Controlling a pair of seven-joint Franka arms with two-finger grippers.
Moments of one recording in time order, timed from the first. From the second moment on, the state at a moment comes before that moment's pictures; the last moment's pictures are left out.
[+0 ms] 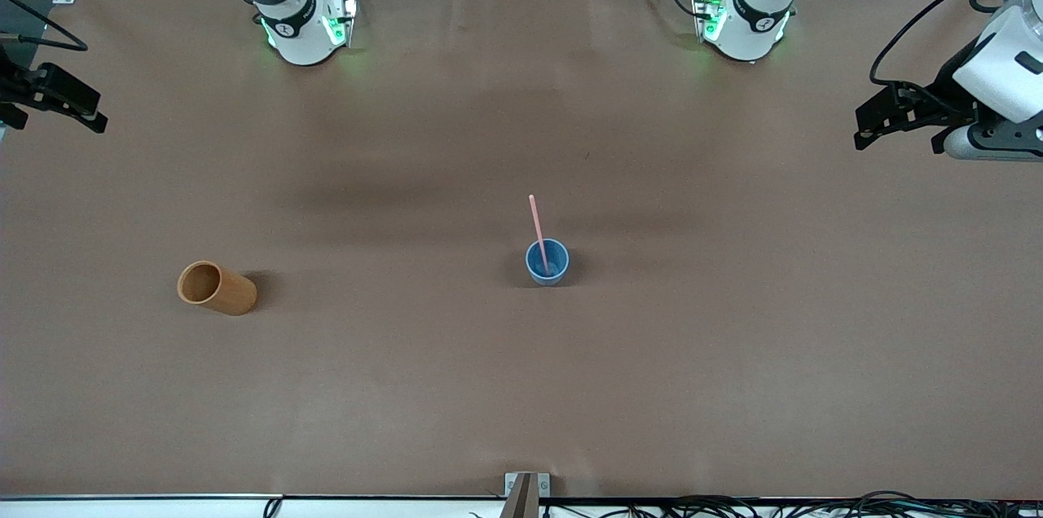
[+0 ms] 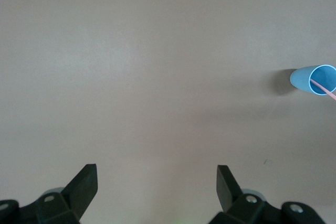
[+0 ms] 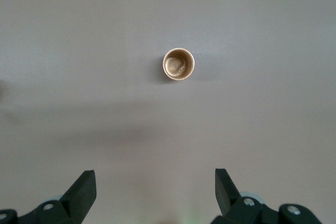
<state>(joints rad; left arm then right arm) -0.12 0.04 -0.03 -1.45 -0.02 1.50 -0.08 0.01 -0.01 -0.02 -1.45 -0.04 1.43 0.02</state>
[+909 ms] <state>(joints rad) -0.12 0.04 -0.02 -1.45 -0.02 1.50 -0.08 0.01 0.01 -0.02 -1.45 0.00 1.49 -0.05</state>
